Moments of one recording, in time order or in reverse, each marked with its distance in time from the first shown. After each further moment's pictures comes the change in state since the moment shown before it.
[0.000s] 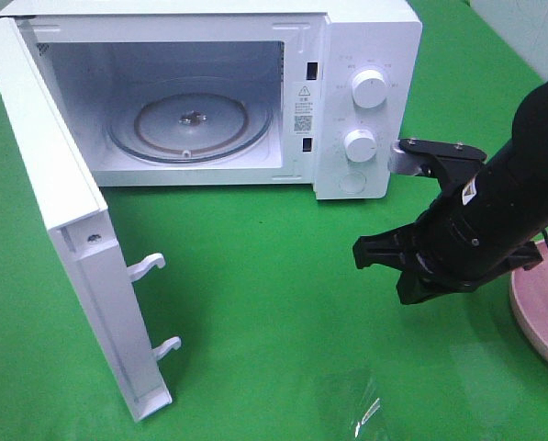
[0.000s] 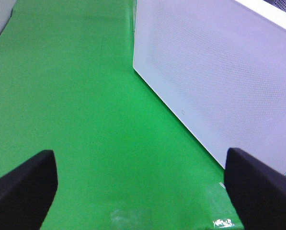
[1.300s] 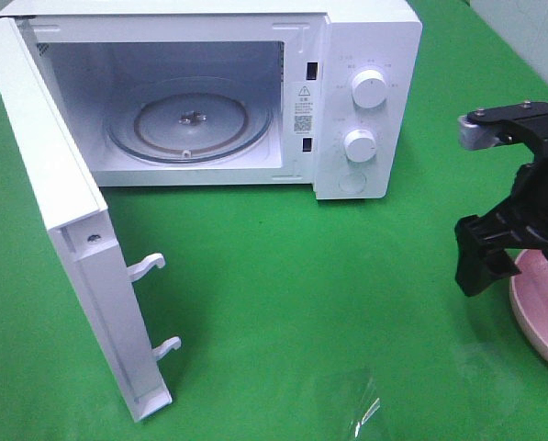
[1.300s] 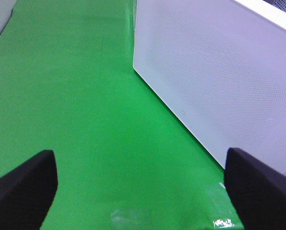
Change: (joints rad) left arm 0.000 0.000 0.000 0.000 0.000 0.000; right arm -0.221 -0.117 -0.083 -0.154 0.330 -0.267
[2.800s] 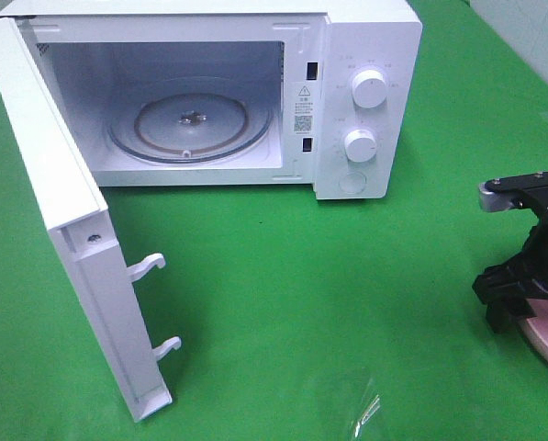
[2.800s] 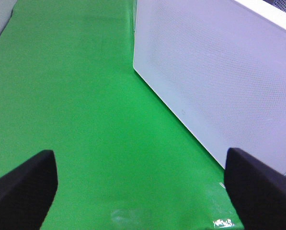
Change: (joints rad) left arm 0.000 0.000 0.000 0.000 0.000 0.000; right arm -0.139 0.241 0.112 -0.107 -0.286 0.043
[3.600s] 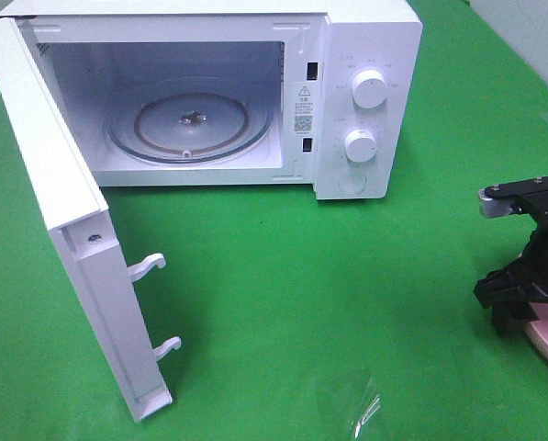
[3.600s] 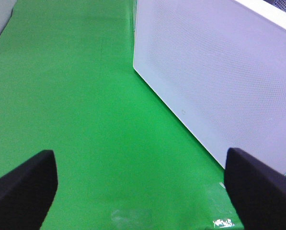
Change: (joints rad) left arm 0.000 0.000 0.000 0.000 0.000 0.000; right arm 0.002 0.031 -0.003 -0.055 0.004 0.063
